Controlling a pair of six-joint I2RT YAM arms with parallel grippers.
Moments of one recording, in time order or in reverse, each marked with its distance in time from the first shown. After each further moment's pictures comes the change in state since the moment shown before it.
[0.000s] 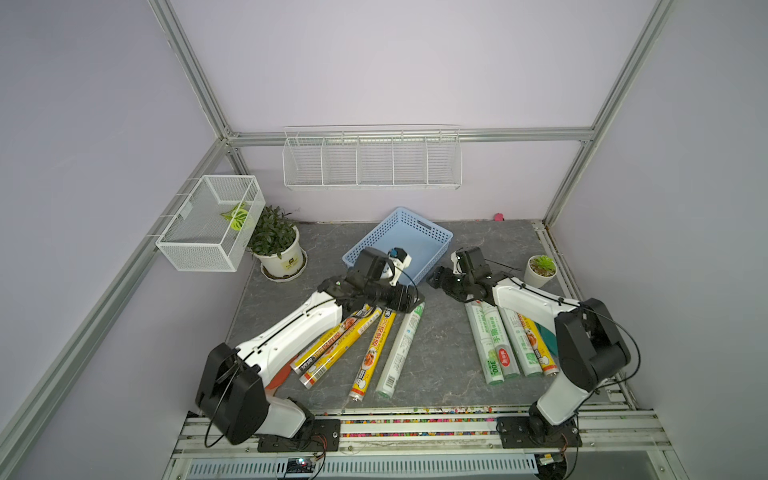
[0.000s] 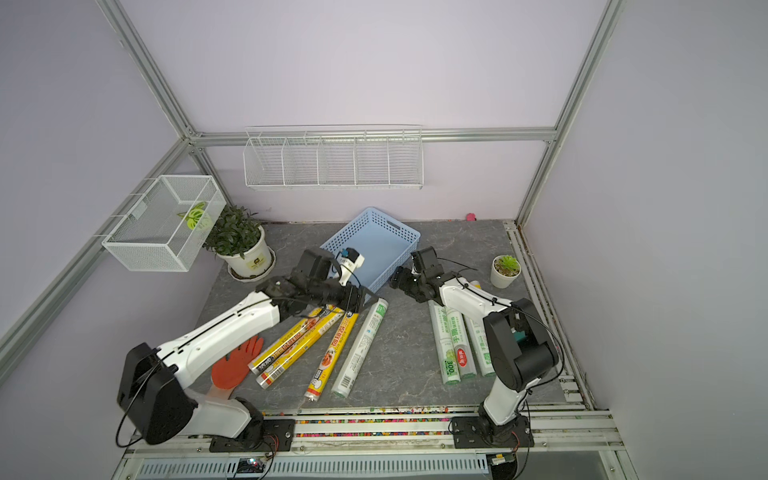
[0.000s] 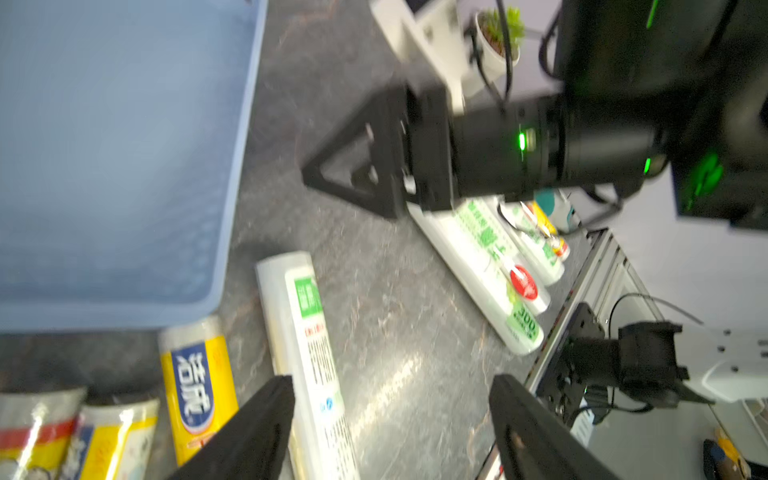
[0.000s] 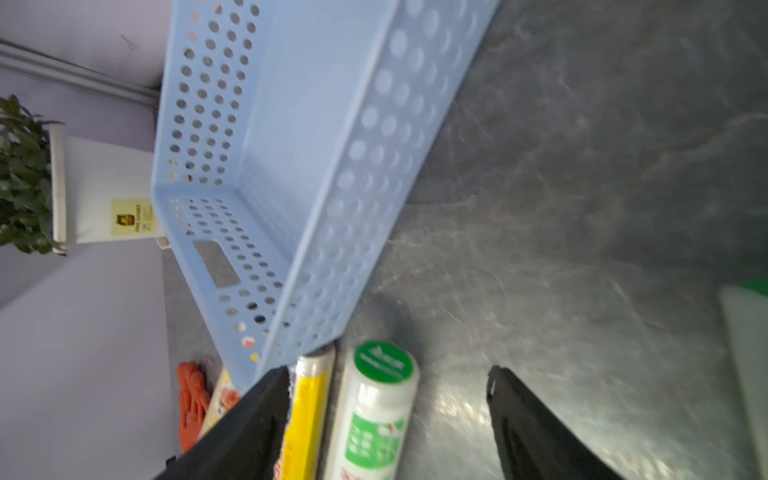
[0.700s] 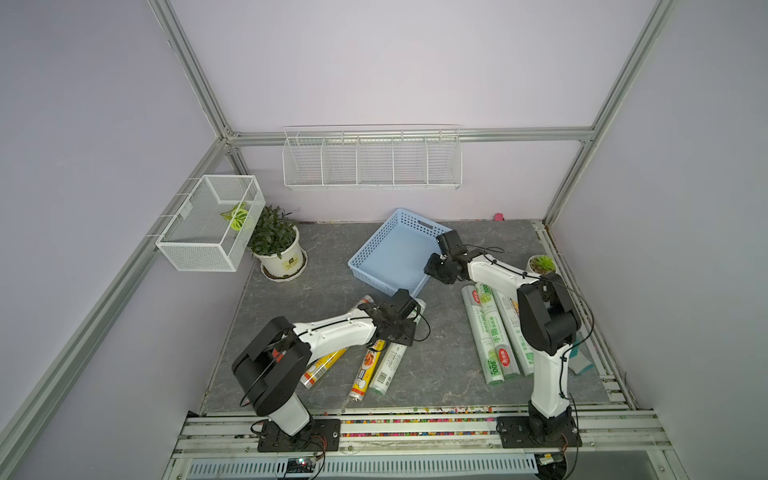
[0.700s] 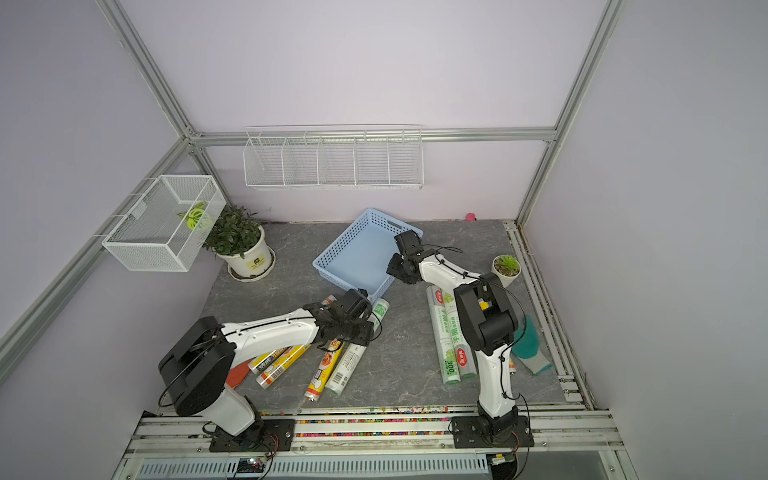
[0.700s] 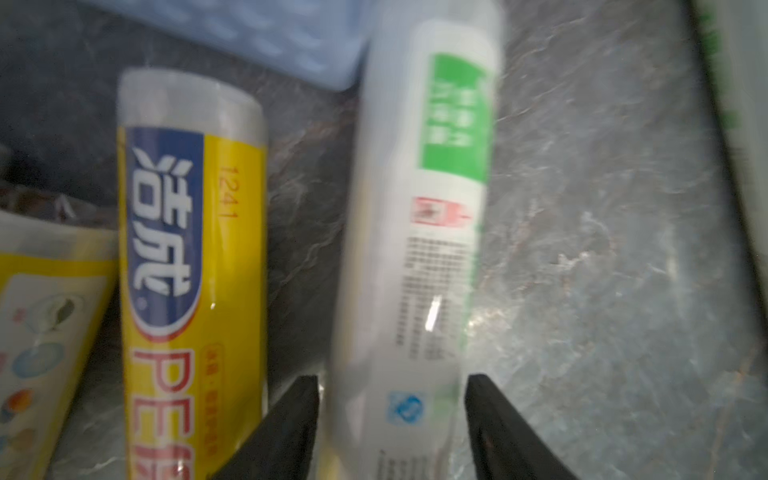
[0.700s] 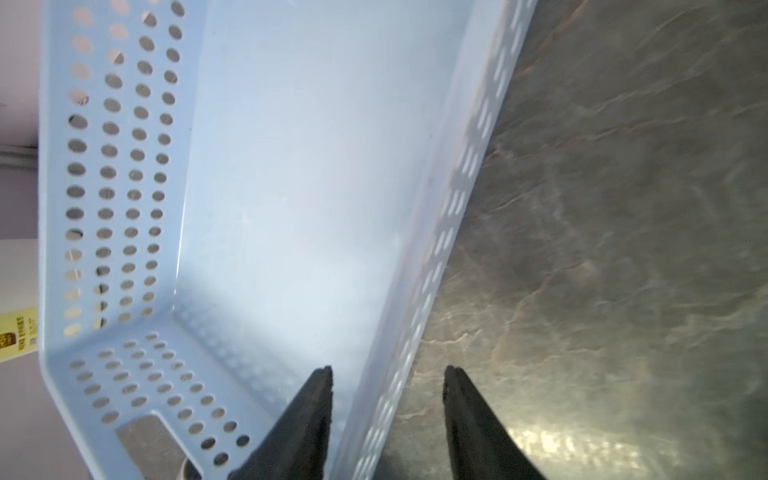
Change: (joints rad) left arm -0.172 0.277 -0.107 0.010 -0.408 -0.216; right arm -0.031 0.295 0.357 -0.206 0.171 -0.002
